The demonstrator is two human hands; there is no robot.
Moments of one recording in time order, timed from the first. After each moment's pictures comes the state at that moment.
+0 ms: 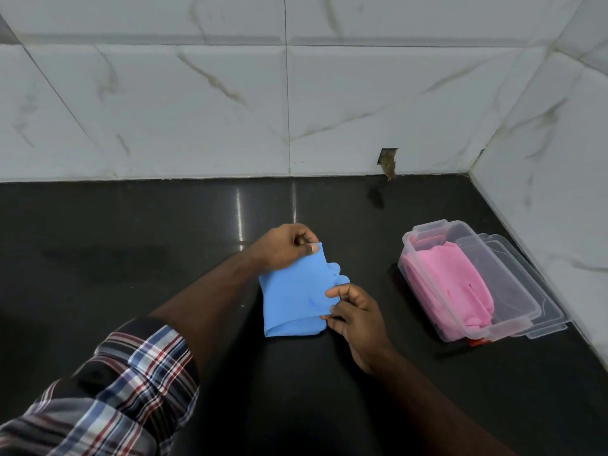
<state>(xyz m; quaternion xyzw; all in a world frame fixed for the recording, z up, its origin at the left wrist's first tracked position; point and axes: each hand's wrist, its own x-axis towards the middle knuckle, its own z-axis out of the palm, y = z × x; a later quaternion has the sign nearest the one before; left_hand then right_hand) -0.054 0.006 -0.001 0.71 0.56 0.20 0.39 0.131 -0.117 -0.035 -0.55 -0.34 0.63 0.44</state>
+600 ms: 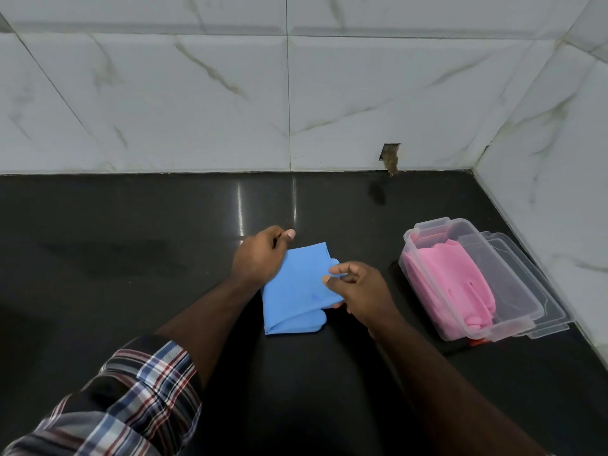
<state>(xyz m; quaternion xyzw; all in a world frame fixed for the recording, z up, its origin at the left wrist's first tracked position) -0.071 -0.014 -0.045 0.63 0.70 0.29 0.20 0.144 -0.079 -0.019 -0.62 -0.50 0.50 0.34</state>
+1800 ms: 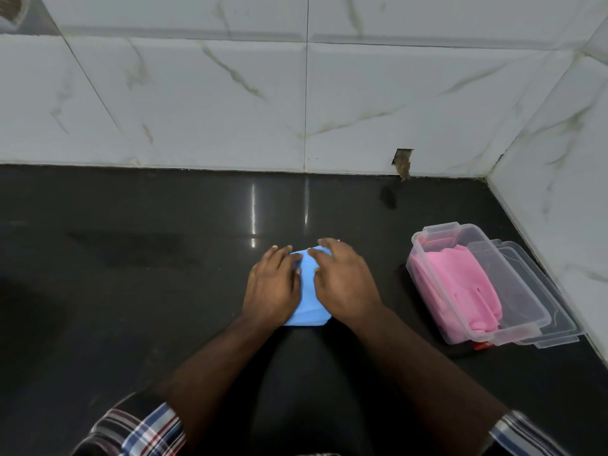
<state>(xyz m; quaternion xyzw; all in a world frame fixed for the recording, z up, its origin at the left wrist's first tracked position) -0.046 -0.097 -0.044 0.69 0.68 0.23 0.11 0.111 -0.073 -0.009 -0.53 -0.82 0.10 0.18</state>
